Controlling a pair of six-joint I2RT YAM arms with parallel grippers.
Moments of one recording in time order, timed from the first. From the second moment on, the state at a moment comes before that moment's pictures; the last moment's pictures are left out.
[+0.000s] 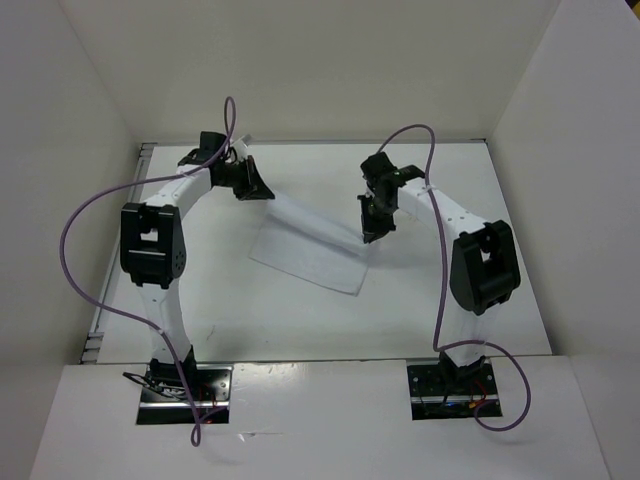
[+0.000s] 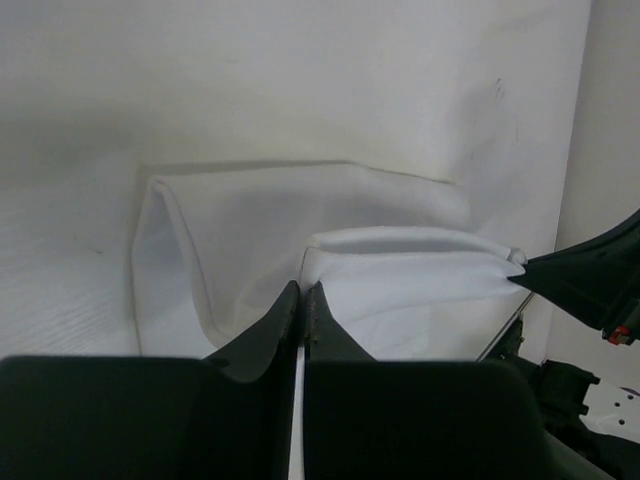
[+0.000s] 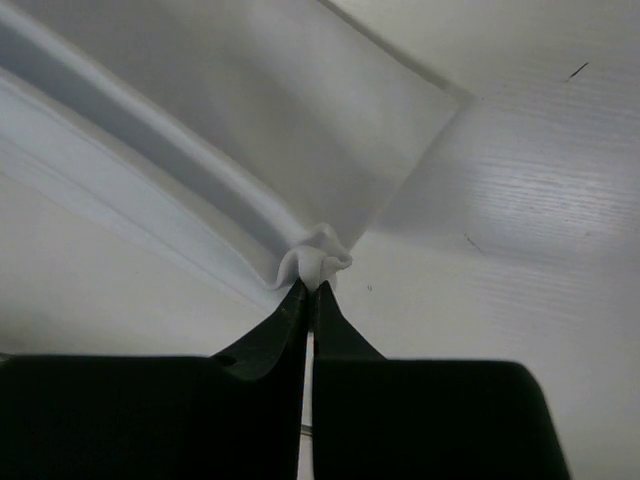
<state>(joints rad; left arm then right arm) -0.07 2.07 1.67 -0.49 0.71 -0.37 0.41 1.82 1.50 -0.91 -0.07 0.37</state>
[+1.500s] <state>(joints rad) -0.06 1.80 1.46 -0.71 0.50 -0.24 0.46 1.86 1.54 -1.00 -0.04 0.47</state>
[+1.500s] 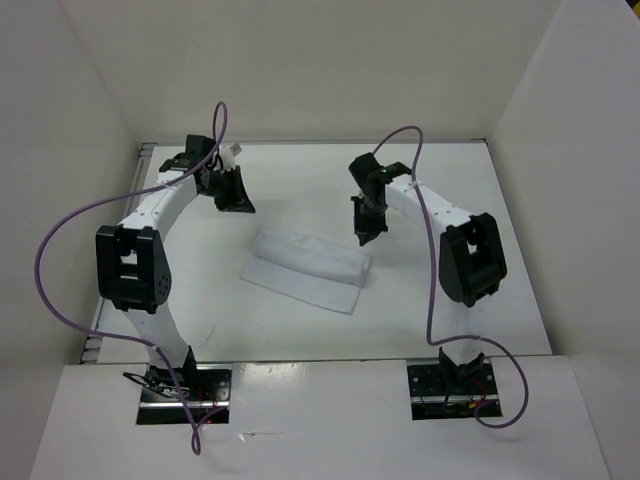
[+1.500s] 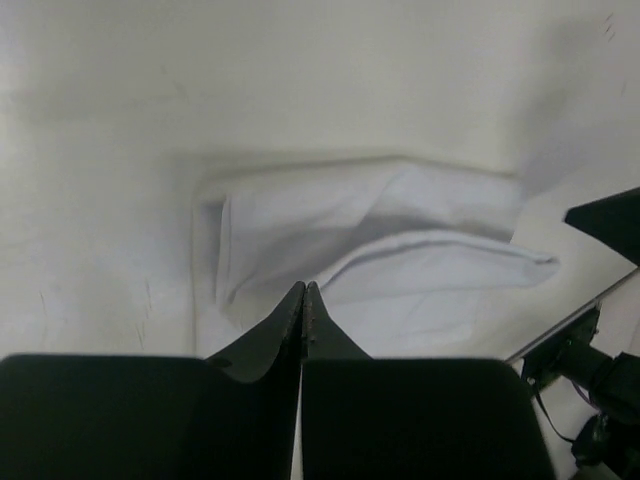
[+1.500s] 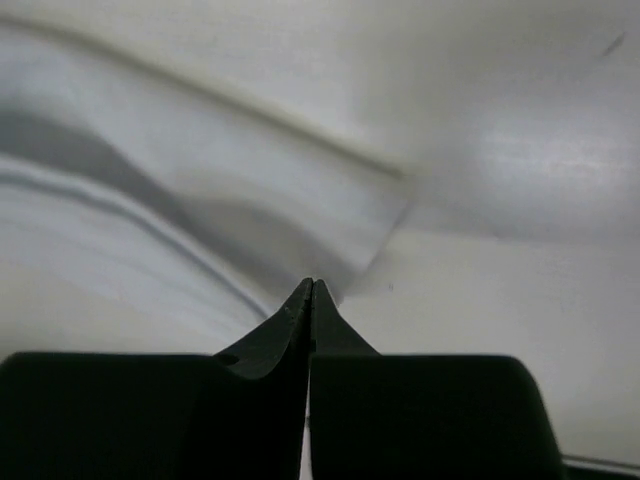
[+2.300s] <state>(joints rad) -0.06 1.90 1.53 -0.63 0.57 -0.24 0.73 1.91 1.46 -0.94 -0.26 0.47</state>
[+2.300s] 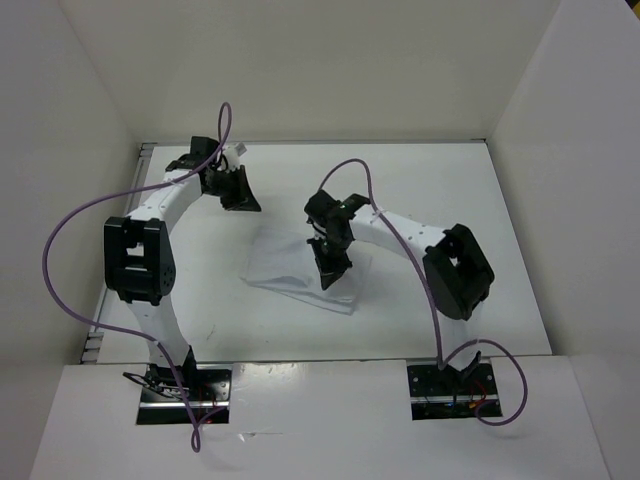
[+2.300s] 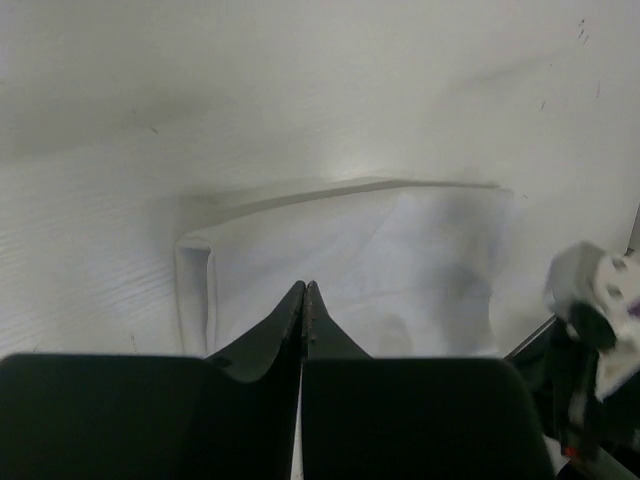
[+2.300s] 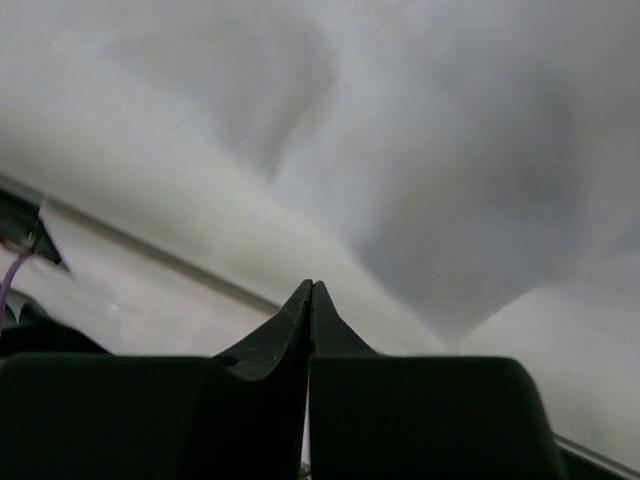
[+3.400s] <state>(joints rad) -0.16 2.02 1.38 -0.64 0.52 -0.19 0.60 2.02 1.41 -0.88 -0.06 0.60</state>
